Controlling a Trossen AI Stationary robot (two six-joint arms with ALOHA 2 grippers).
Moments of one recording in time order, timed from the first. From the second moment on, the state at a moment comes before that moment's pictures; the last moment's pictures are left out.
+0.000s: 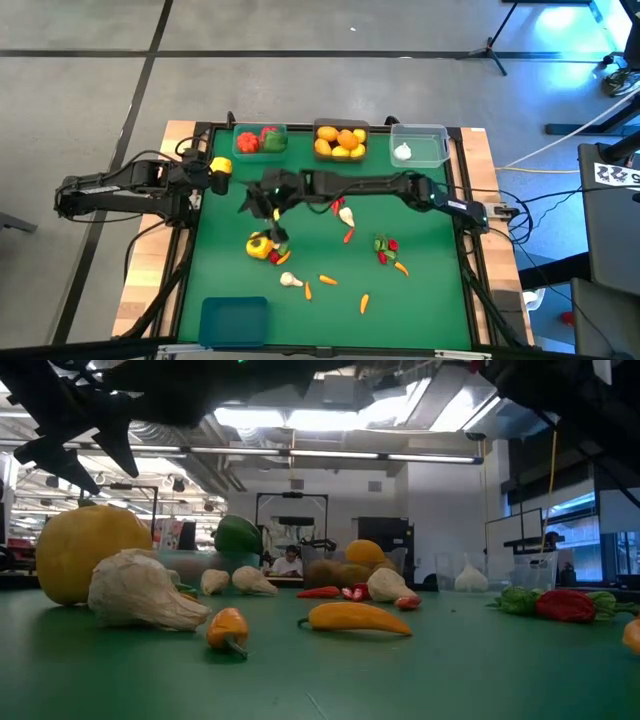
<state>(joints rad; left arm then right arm) 0.14 0.53 0.66 -1.12 -0.56 -1.04 0.02 2.45 2.36 -0.38 -0.42 -0.31</state>
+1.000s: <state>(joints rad) 0.14 0.53 0.66 -1.12 -0.53 -1.04 0.07 2.56 2.35 -0.49 -0.22 -0.16</state>
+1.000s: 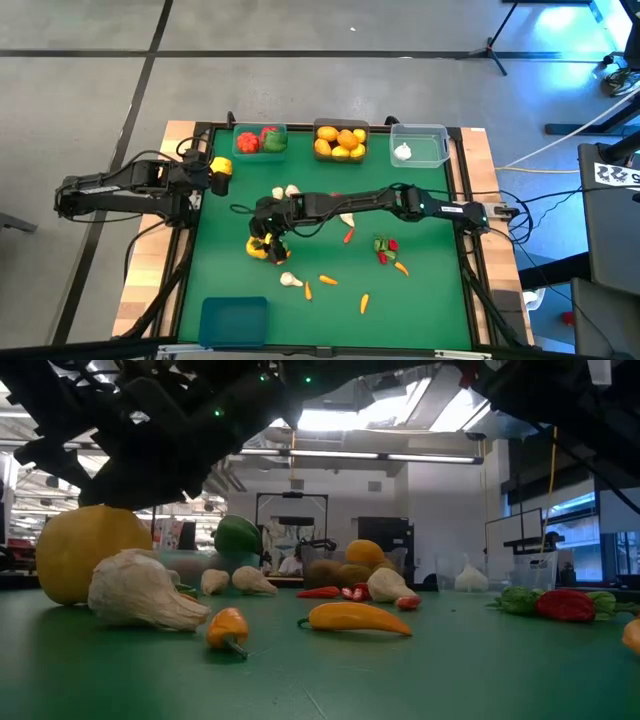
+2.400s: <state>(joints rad) 0.14 0.53 0.66 -1.12 -0.55 -1.04 0.06 2.59 2.35 -0.46 -0.21 -0.19</state>
